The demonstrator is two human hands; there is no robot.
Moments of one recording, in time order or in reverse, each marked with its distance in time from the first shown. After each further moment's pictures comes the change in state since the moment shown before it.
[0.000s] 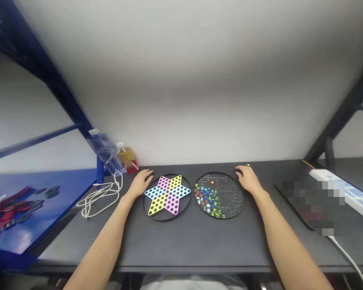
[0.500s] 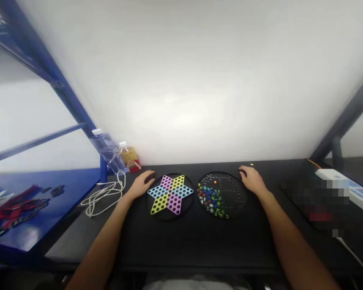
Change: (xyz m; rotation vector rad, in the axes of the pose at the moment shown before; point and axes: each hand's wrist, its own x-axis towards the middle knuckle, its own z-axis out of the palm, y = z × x) left_hand -0.011 -0.006 -0.010 -0.069 -0.088 0.021; right_hand -0.005 0.017 0.011 -0.064 -0.050 0.015
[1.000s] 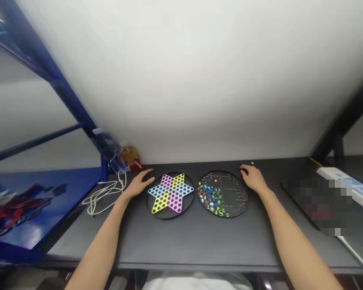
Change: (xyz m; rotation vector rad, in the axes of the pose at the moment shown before) left_hand -0.006 0.009 -0.014 -0.108 -0.036 -0.079; right_hand 0.001 -0.002 -0.005 0.021 -0.007 0.037
